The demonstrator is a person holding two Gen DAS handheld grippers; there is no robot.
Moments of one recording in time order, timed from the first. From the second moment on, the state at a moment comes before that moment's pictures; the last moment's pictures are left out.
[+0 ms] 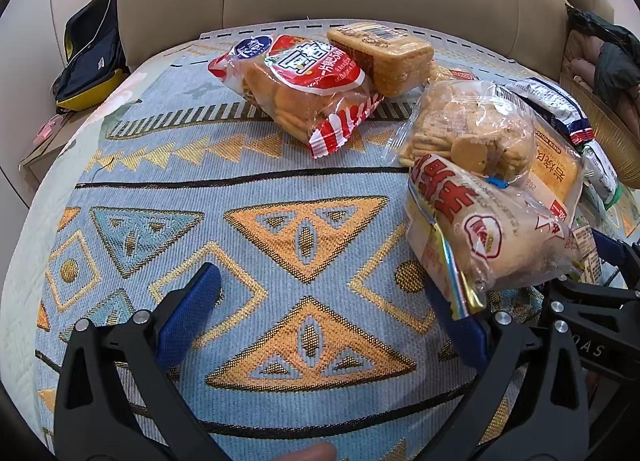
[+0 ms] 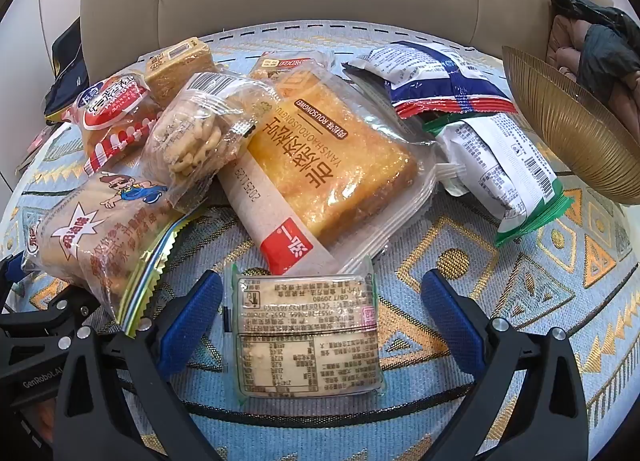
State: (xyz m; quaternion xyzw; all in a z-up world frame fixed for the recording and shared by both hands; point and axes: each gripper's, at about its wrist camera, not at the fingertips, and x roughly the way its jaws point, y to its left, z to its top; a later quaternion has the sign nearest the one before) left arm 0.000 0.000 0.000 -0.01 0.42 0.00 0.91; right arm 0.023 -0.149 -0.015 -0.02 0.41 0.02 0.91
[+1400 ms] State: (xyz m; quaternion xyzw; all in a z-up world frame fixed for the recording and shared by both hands) left arm 0.016 0.000 0.012 0.03 0.52 -0.04 0.85; right arm 0.055 -0.170 -0.001 -0.06 0.69 0.10 0.71
